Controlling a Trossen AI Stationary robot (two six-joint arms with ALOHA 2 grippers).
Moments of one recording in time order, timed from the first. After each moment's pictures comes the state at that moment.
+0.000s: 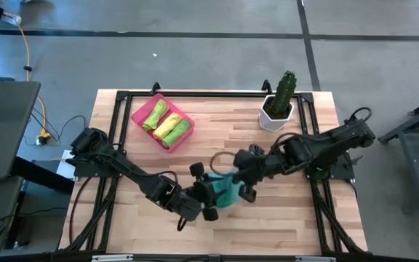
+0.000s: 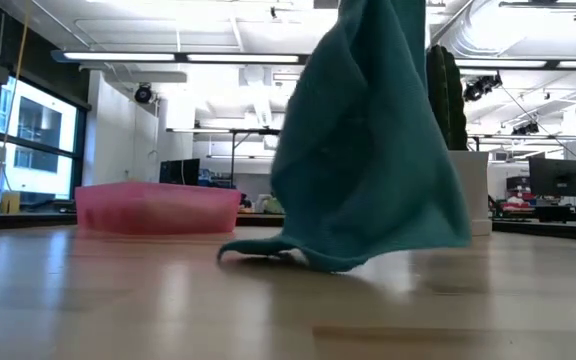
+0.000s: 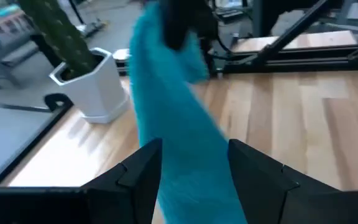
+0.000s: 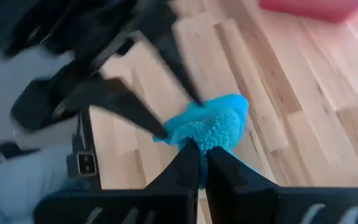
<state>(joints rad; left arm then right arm) -0.42 1.81 1.38 -0.15 -0.86 -0.20 0.38 1.58 1.69 -1.02 0.18 0.66</state>
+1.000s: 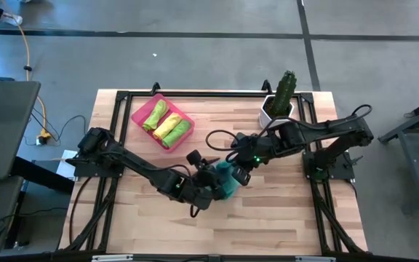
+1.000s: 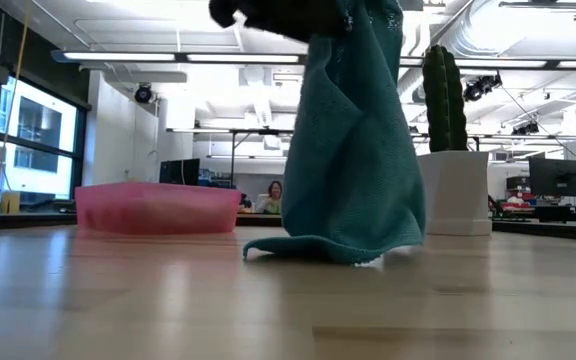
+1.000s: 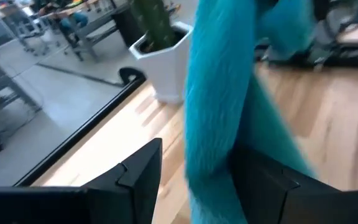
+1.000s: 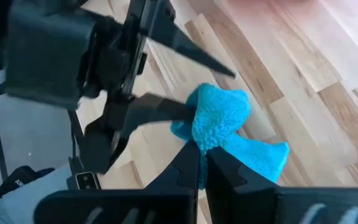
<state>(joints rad) -0.32 1.86 1.38 -0.23 -1.06 -0.35 0.24 1.58 1.71 -1.08 0.09 0.73</state>
